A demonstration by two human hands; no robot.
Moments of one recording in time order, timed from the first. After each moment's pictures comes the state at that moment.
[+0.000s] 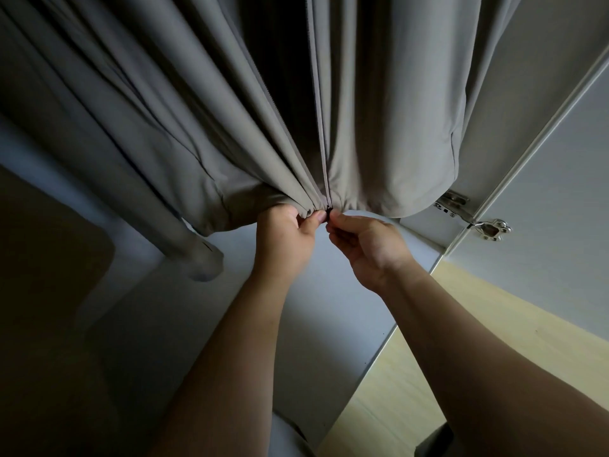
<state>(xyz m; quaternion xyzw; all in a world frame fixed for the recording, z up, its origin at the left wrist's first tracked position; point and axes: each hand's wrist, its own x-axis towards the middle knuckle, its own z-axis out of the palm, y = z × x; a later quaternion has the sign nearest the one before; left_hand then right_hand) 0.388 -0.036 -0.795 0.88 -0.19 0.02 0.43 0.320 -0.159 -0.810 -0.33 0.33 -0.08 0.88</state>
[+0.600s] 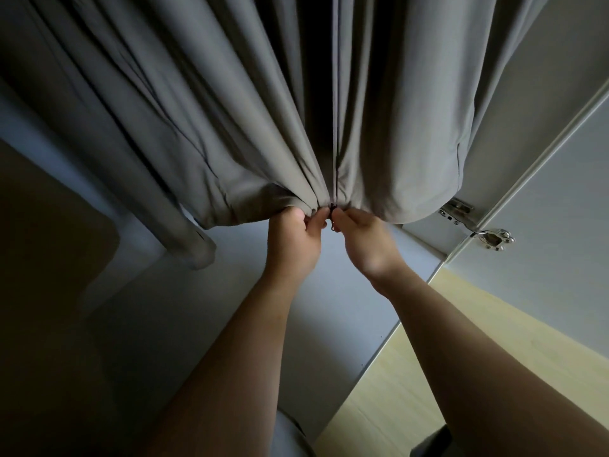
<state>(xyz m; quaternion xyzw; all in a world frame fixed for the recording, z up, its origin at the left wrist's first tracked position) 0.384 -0.042 -0.802 0.87 -0.18 0.01 0.46 0.322 -0.154 -0.799 -0.73 0.28 -0.06 0.62</state>
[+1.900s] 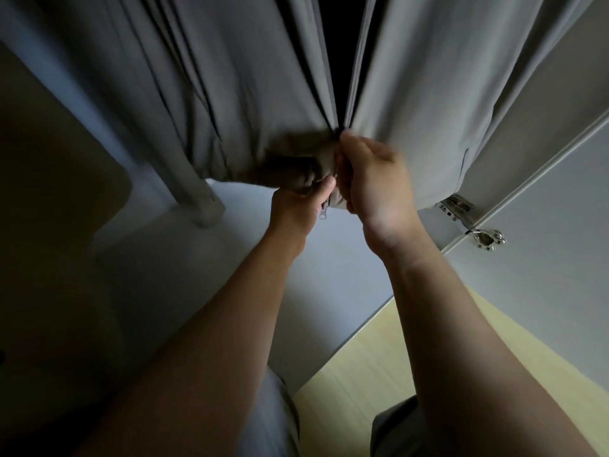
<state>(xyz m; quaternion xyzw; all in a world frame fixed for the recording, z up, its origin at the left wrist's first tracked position) 0.384 -0.048 -0.806 0.71 0.03 -0.13 0.69 0.322 -0.133 -0.712 -0.67 0.19 -0.16 0.70</state>
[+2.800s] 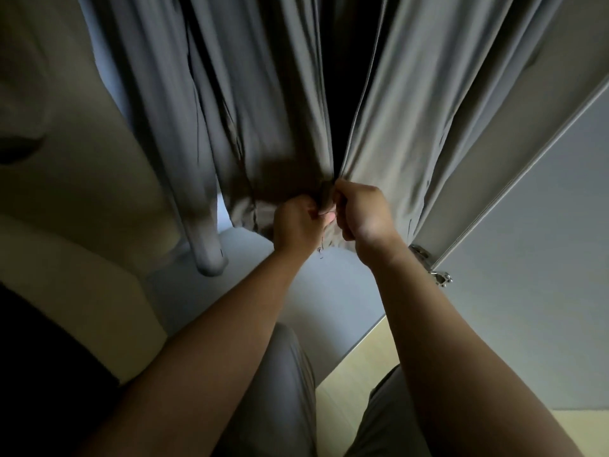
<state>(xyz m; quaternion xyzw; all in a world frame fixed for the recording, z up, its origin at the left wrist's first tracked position) 0.378 -0.019 -0.684 0.87 -0.15 0.05 0.46 0.311 -0.111 -0.602 -0.70 0.23 -0.10 0.67</state>
